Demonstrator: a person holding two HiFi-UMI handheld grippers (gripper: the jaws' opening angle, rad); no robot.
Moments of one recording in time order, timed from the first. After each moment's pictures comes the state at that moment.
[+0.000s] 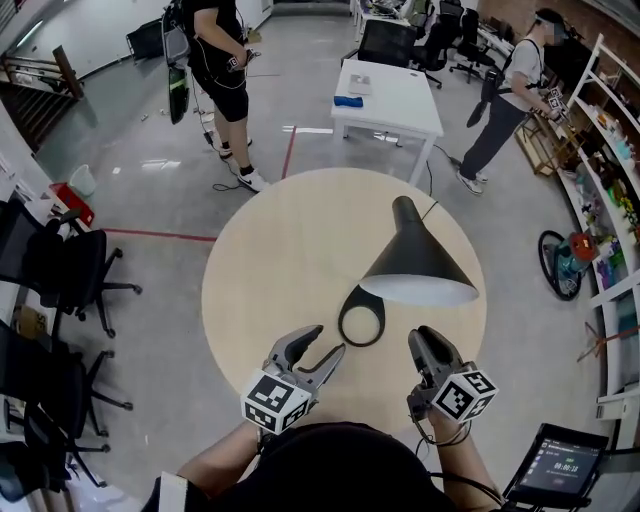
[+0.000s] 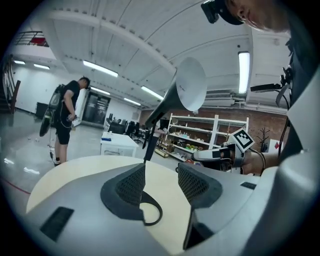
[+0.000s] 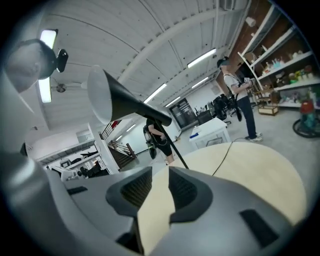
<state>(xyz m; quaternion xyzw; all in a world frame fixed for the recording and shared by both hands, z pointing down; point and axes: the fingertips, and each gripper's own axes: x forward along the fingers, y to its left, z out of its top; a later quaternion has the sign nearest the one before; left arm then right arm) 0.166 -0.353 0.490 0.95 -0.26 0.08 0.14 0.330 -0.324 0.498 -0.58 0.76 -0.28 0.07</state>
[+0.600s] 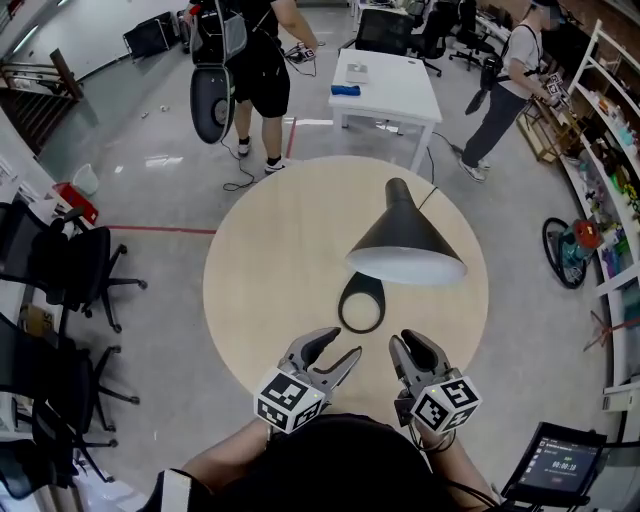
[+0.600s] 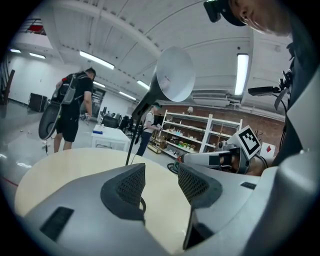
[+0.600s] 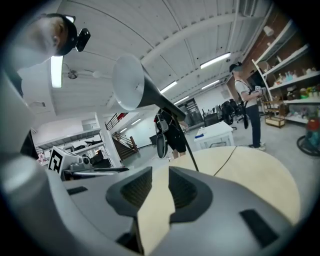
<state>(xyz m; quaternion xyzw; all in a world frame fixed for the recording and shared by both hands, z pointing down) 0.204 -0.314 0.499 0.96 -0.22 0.09 0.17 0.296 -0.296 0.502 -0.57 0.79 -0.24 0.01</state>
